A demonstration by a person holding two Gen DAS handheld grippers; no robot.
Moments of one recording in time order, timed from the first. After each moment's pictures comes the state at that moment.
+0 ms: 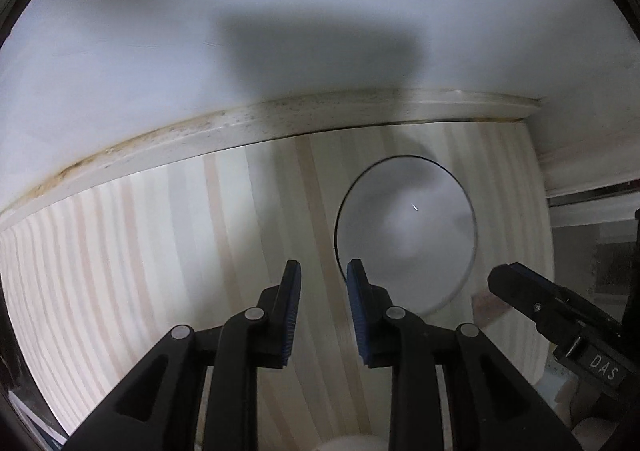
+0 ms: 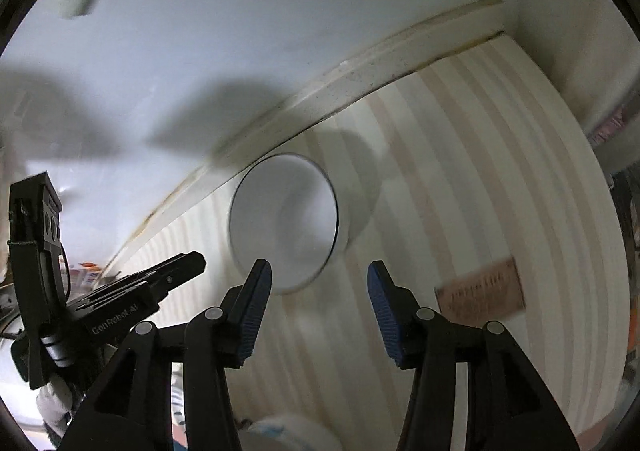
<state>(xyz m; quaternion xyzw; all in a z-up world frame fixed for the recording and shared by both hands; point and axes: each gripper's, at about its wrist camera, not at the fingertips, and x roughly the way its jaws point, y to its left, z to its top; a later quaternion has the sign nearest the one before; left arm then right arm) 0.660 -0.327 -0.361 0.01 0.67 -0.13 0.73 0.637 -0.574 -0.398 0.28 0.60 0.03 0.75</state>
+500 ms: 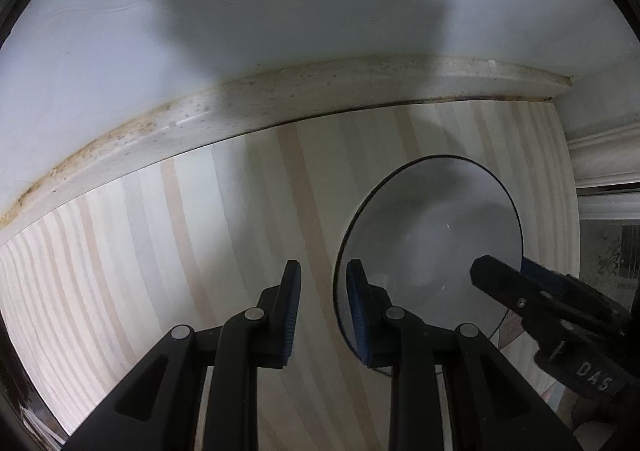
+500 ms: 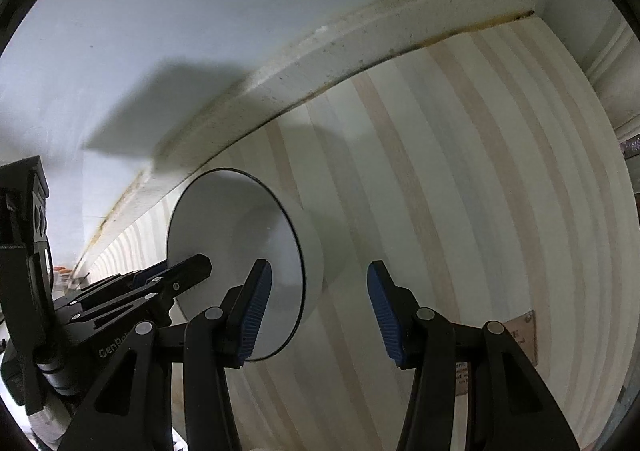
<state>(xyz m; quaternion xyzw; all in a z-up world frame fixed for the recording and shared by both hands) 0.675 -0.342 -0.400 0.04 0.70 -0.14 0.70 0.670 -0.571 -0.455 0.26 0.64 0.02 0.72</state>
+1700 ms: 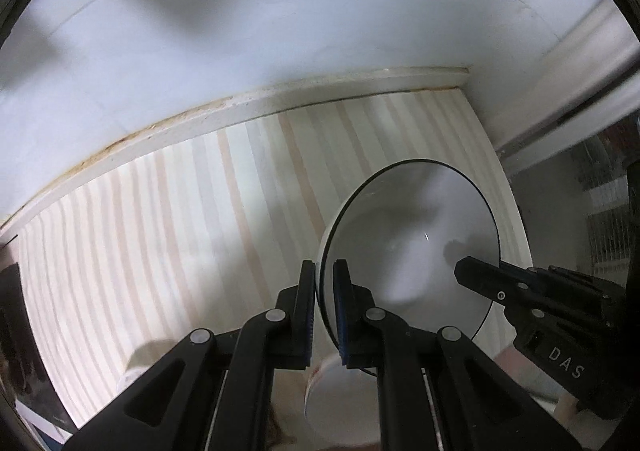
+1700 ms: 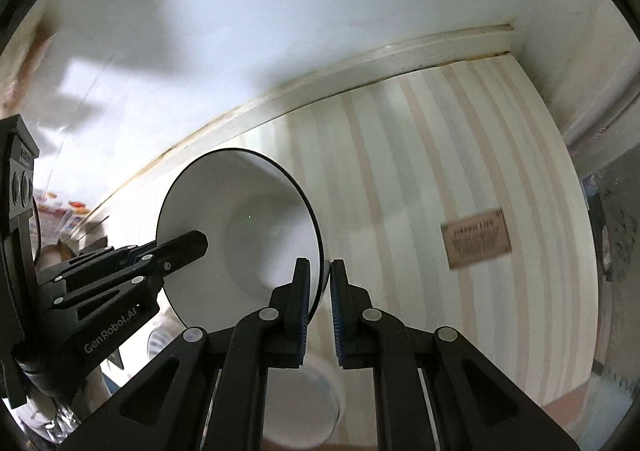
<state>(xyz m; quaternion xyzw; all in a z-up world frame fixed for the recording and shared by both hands) 0.545 -0.301 -0.266 0.05 0.63 -0.18 0.76 0.532 -0.510 -0.322 0.20 0.60 0.05 0.77</state>
